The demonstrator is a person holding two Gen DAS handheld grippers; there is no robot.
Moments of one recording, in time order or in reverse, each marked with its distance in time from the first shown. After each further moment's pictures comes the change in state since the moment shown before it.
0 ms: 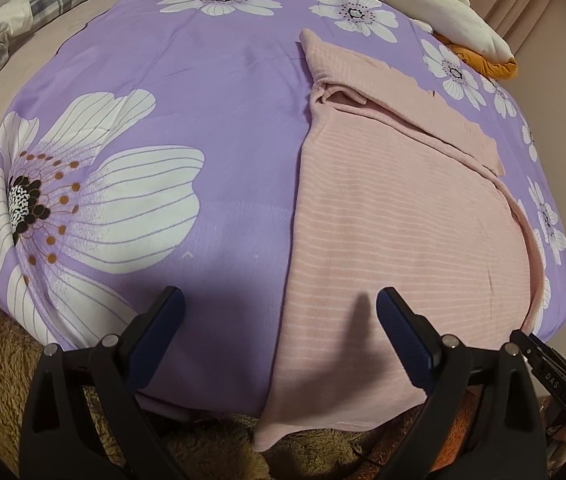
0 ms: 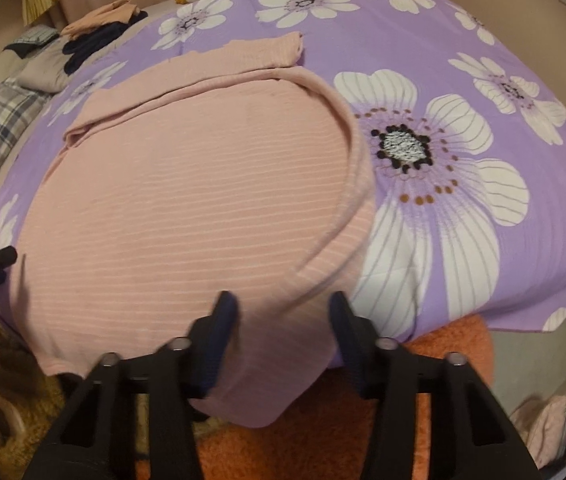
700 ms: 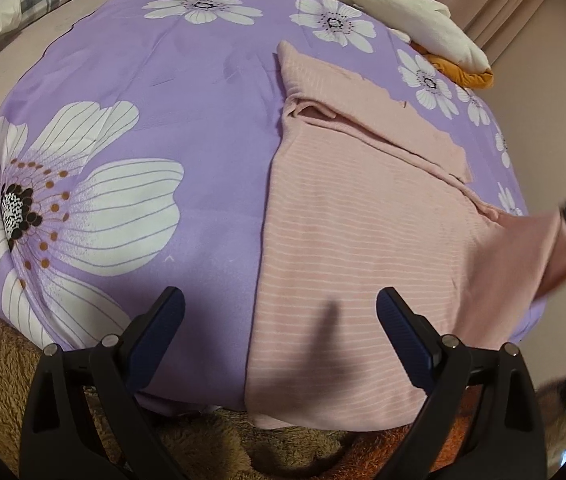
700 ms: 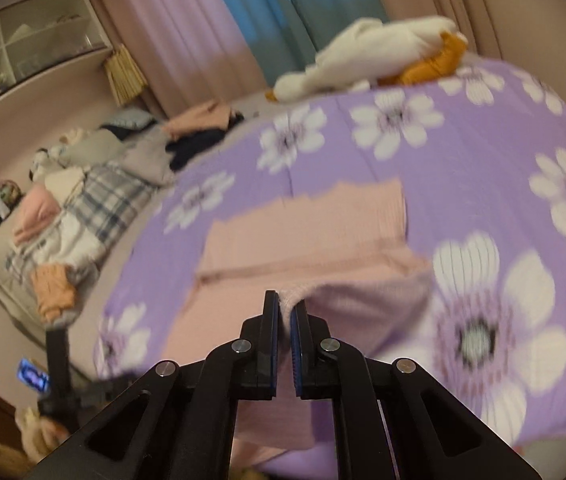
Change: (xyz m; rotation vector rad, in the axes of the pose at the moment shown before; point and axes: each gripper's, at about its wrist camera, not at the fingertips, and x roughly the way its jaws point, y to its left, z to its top) left arm -0.019 -0.003 0.002 -0.007 -0.010 -0.115; right arm -0.076 0.009 0.110 -0.014 -0.293 0.415
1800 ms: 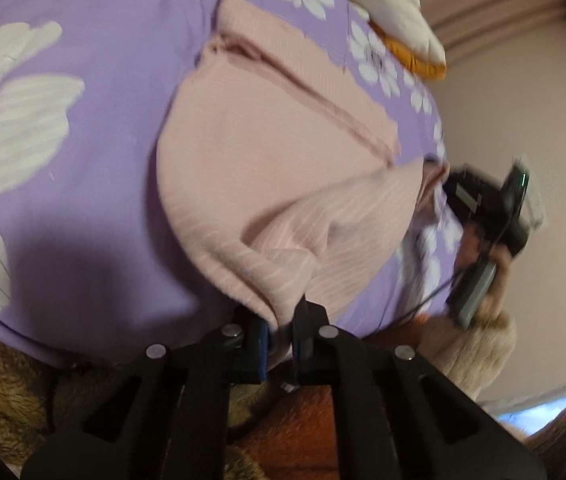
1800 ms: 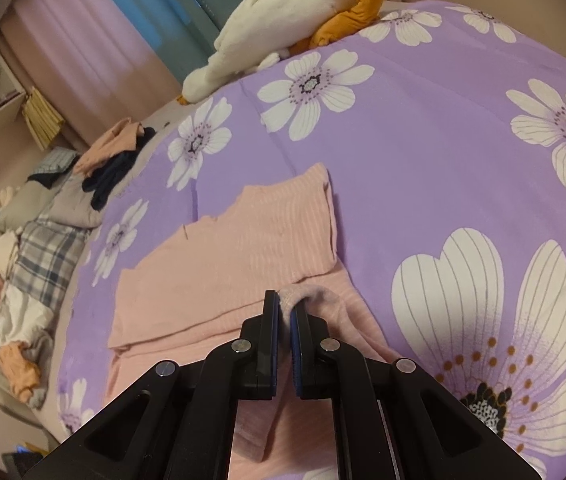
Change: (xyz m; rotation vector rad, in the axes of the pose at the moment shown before) left arm 0.008 -0.020 -0.009 -0.132 0.123 -0.323; right arm 0.084 -0.083 0.012 0.255 0.040 -0.138
